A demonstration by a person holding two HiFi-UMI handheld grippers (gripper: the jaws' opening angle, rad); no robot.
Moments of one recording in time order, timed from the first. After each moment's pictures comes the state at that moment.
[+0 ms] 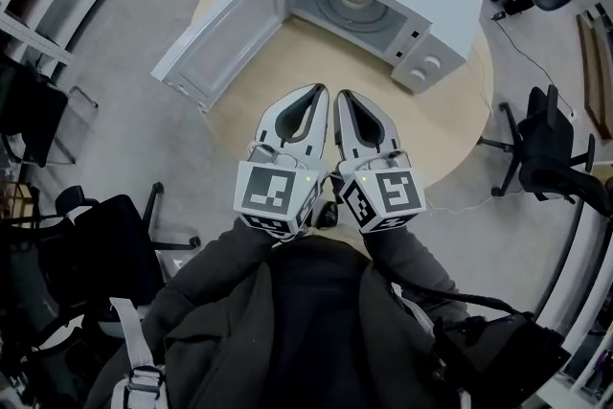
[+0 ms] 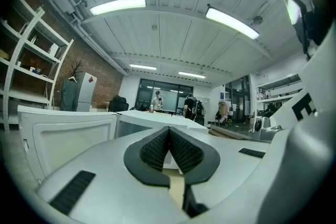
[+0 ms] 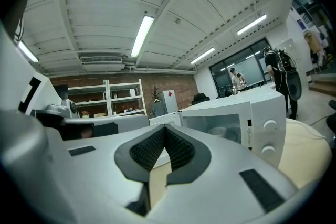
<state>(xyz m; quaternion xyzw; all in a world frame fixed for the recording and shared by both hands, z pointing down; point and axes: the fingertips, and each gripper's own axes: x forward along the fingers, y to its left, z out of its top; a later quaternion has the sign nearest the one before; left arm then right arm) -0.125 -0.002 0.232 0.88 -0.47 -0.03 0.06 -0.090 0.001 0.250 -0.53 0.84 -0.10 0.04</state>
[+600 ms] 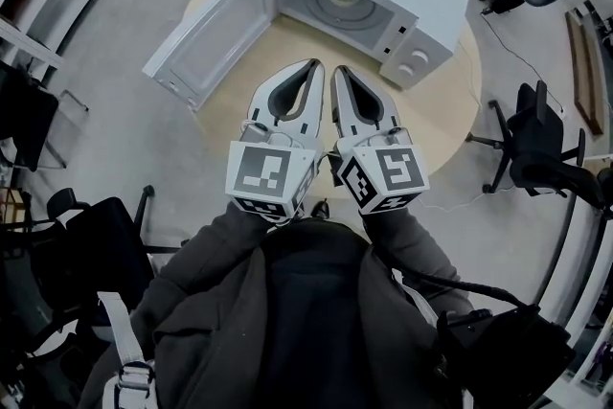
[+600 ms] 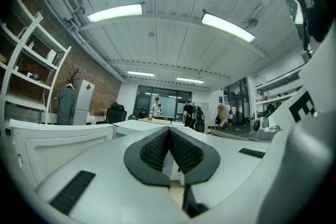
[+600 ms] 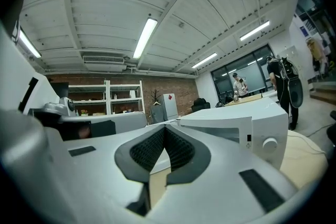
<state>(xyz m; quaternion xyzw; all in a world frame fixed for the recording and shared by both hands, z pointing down) -0.118 -0.013 0.203 0.88 -0.46 -0.05 0.03 -0.081 -0.013 0.223 -0.54 0.84 -0.07 0.05</state>
